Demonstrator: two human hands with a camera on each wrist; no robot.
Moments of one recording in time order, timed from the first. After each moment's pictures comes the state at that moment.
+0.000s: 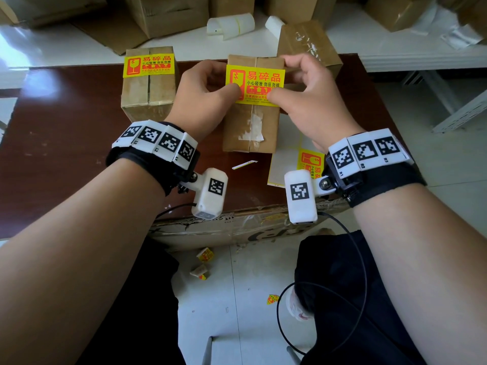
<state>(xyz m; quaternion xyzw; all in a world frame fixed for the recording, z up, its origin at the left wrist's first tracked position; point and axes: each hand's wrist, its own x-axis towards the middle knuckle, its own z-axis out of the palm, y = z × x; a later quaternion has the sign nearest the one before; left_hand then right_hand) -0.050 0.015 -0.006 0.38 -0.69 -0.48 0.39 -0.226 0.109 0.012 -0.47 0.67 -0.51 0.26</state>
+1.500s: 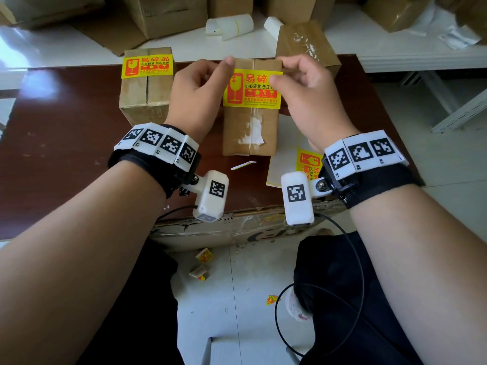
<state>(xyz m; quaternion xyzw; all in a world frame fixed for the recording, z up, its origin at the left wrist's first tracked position) -0.051 0.012 -0.006 0.43 -0.65 -0.47 0.42 -0.229 0.102 0.004 -0.44 0.65 -0.55 0.28</state>
